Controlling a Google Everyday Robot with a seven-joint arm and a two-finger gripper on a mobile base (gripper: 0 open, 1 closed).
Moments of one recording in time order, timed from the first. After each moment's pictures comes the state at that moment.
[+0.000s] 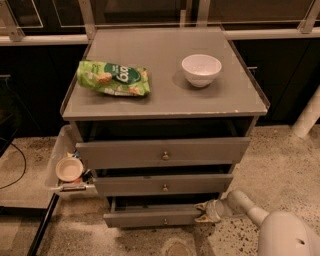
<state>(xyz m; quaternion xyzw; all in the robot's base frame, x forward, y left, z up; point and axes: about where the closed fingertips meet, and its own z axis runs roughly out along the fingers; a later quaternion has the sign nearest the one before) 0.581 -0.228 0.155 -0.73 0.60 0.11 0.30</state>
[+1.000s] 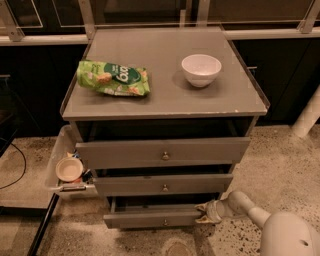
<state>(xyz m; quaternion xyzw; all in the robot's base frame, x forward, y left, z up) 0.573 -0.229 0.157 -0.73 0.60 0.11 0.30</state>
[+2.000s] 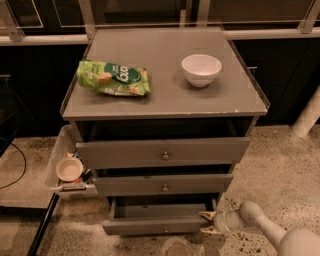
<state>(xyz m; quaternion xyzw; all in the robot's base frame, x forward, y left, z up) 0.522 -0.245 0.156 -0.72 0.59 0.15 0.33</state>
